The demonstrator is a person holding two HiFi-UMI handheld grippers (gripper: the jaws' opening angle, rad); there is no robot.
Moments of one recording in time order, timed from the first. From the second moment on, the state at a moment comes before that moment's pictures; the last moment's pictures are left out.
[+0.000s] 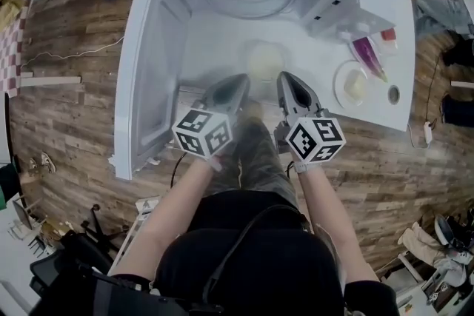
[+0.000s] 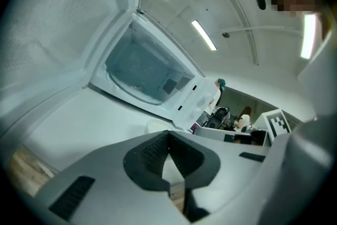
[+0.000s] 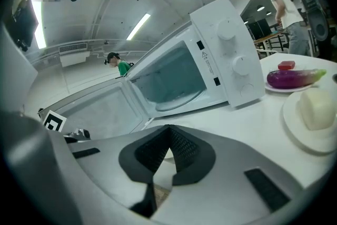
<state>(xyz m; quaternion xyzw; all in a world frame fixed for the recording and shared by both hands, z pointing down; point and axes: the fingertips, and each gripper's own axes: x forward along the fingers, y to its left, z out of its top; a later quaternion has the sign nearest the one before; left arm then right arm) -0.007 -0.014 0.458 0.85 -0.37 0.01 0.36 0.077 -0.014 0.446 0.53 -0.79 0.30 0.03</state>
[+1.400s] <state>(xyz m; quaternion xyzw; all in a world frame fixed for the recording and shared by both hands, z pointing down) -0.041 0.090 0.402 0.90 -0.30 -0.03 0.30 0.021 0.103 0.406 0.52 -0.82 0.23 0.04</state>
